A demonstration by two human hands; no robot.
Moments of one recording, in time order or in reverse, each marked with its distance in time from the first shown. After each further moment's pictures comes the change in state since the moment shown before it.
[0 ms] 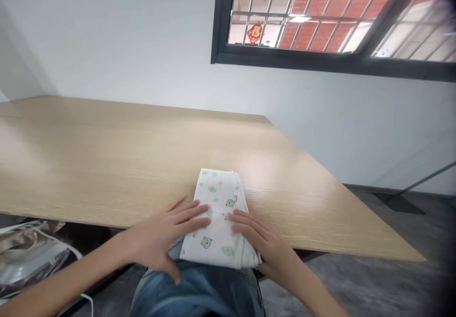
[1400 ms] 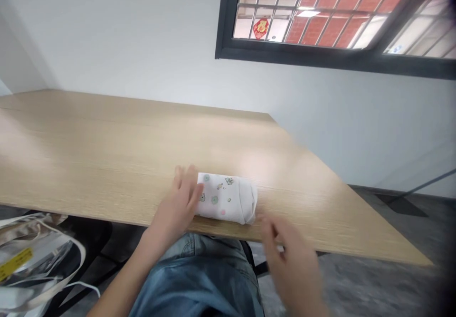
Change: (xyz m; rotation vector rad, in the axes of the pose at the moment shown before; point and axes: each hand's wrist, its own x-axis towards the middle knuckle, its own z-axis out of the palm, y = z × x) left_hand 0.051 0.021 0.006 -0.034 0.569 -0.709; right_hand 0.008 -0.034 0.002 -0.181 0.422 0.691
